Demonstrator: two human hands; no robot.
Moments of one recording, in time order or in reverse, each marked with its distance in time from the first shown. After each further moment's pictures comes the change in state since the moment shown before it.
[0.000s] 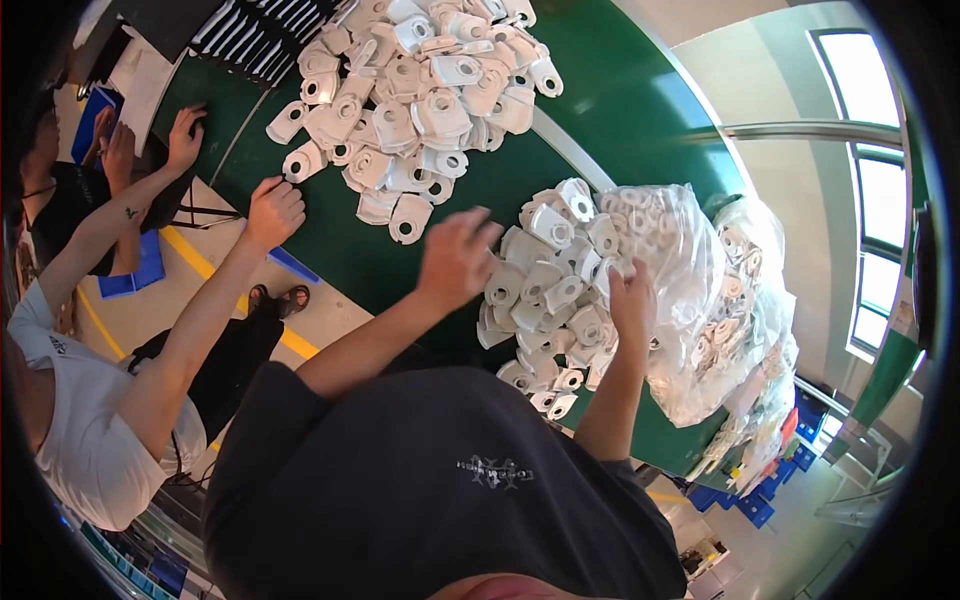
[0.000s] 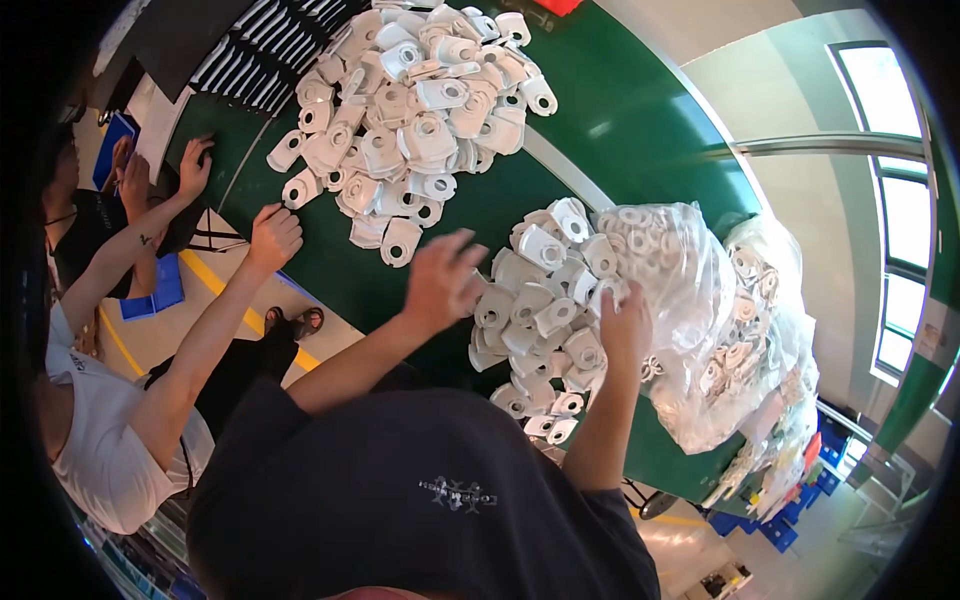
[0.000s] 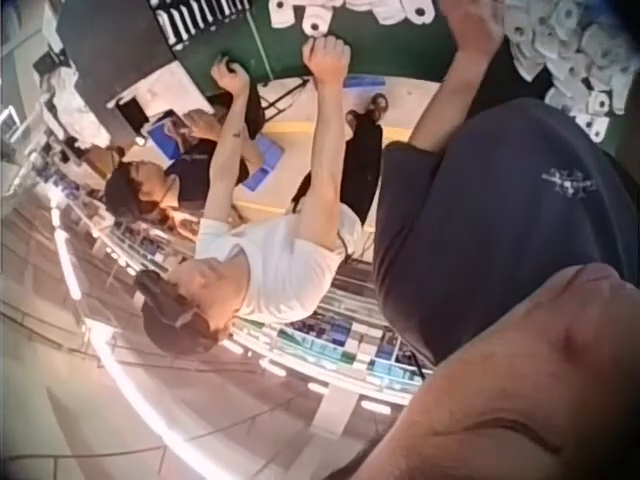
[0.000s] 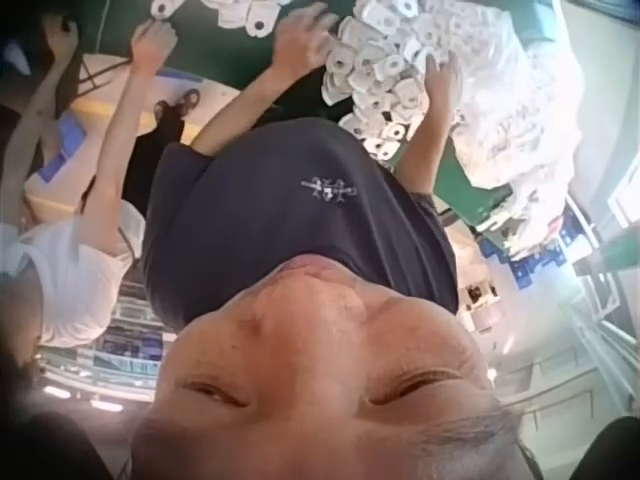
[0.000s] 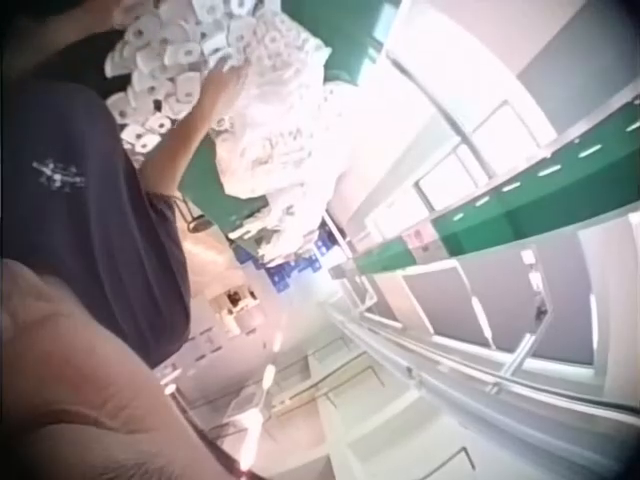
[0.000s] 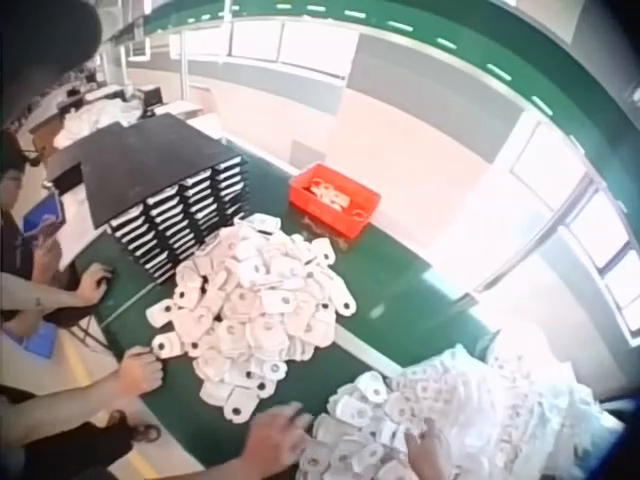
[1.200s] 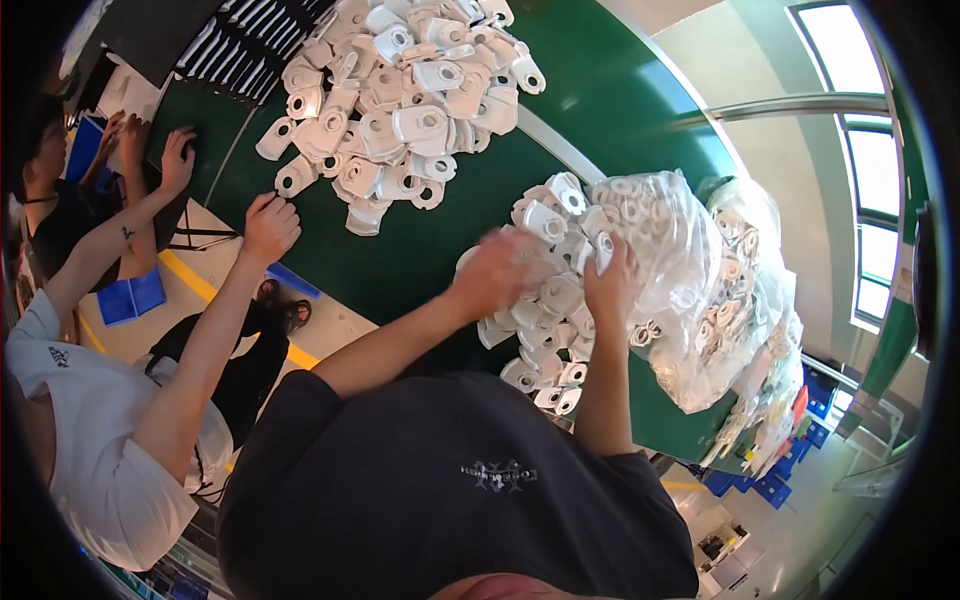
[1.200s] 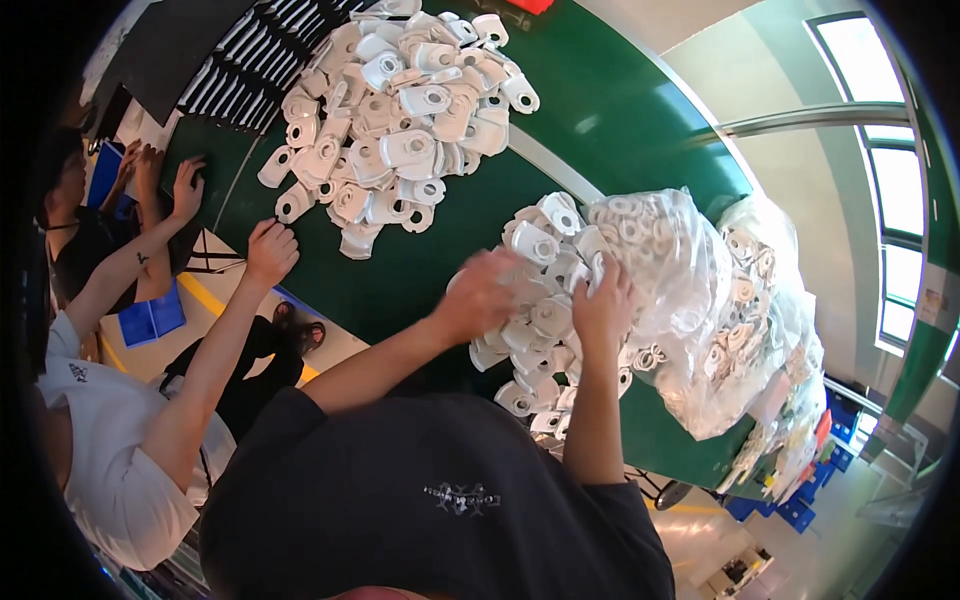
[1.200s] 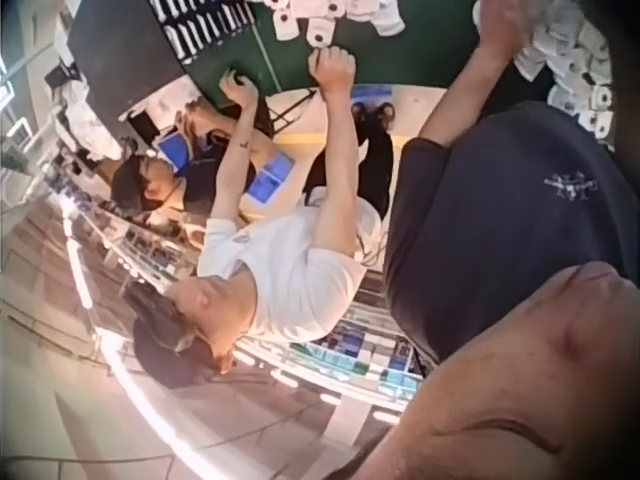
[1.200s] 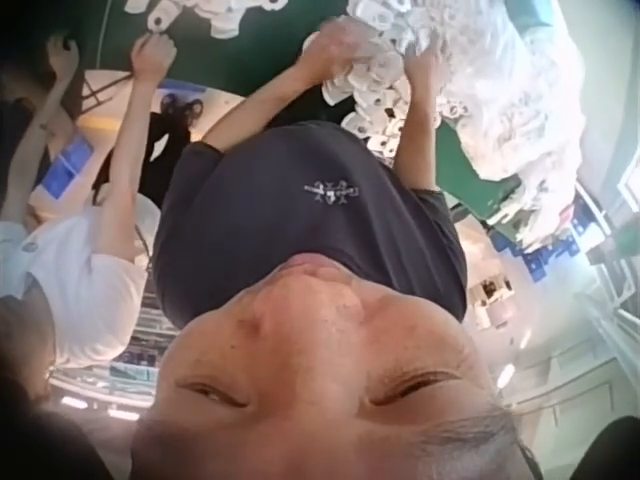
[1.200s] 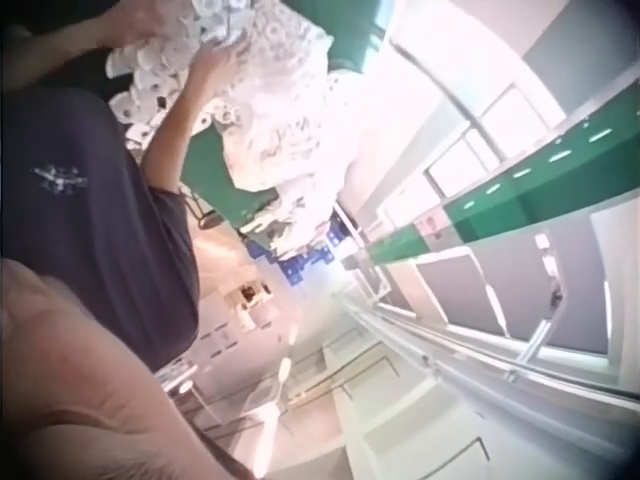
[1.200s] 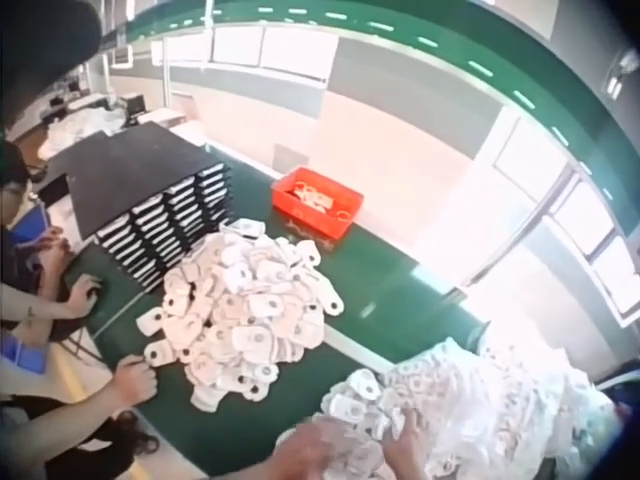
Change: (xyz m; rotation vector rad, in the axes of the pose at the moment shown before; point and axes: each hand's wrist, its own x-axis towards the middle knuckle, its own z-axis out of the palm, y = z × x) left_hand 0.012 0.025 0.027 -0.317 -0.098 0.342; right_hand -0.012 -0.035 0.019 0.062 0.143 -0.137
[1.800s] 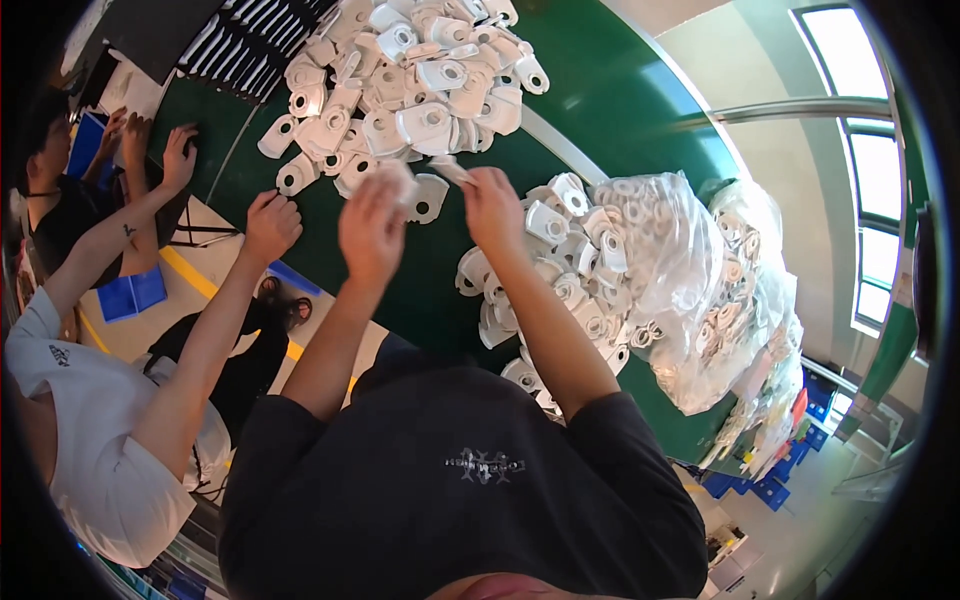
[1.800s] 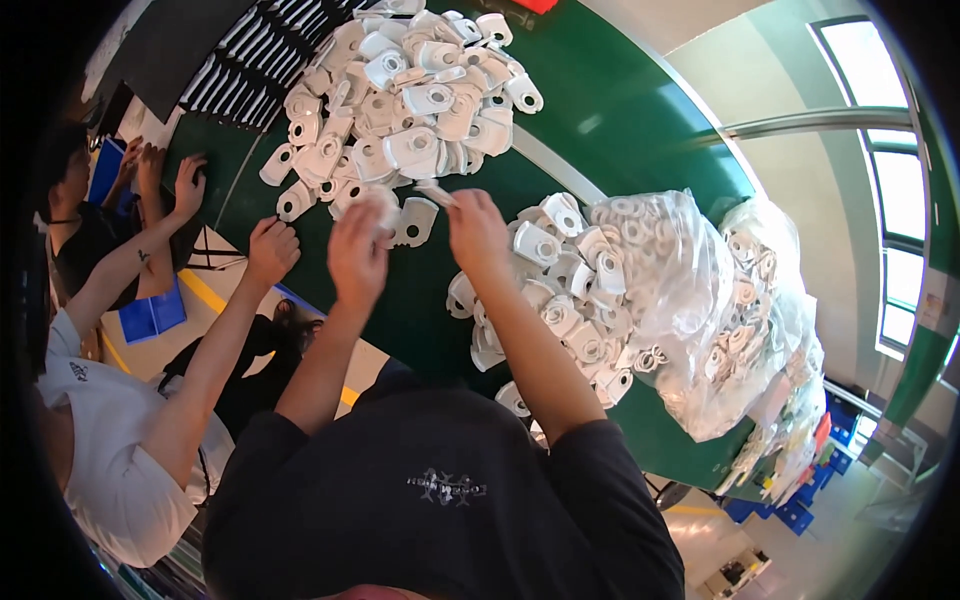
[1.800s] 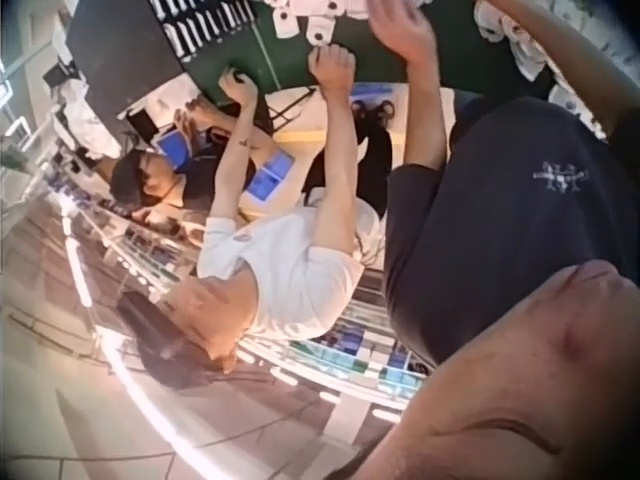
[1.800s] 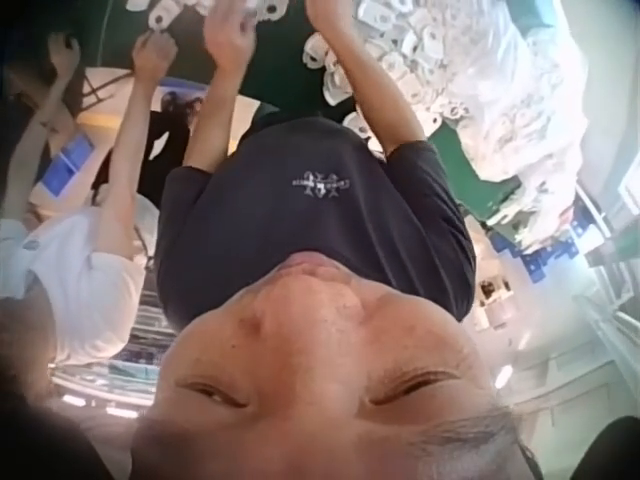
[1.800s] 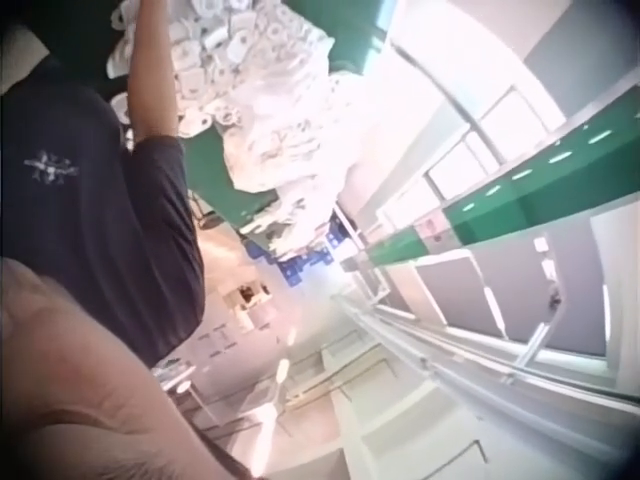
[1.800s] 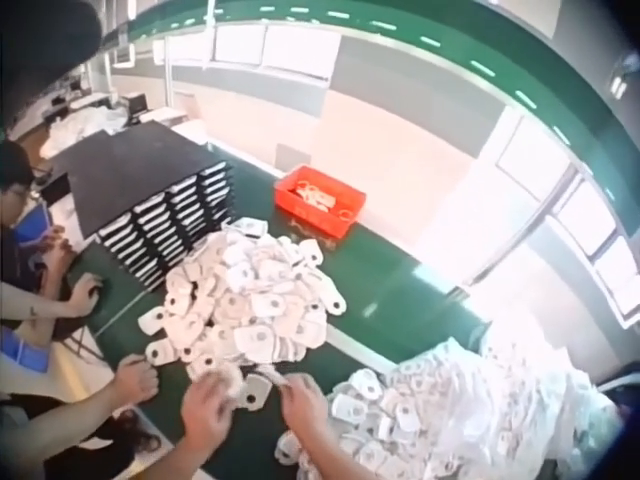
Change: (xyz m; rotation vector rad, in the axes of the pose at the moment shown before) left_hand -0.028 -0.053 -0.125 0.538 0.424 -0.360; right_hand 0.037 -0.158 0.109 0.473 -0.018 -0.432
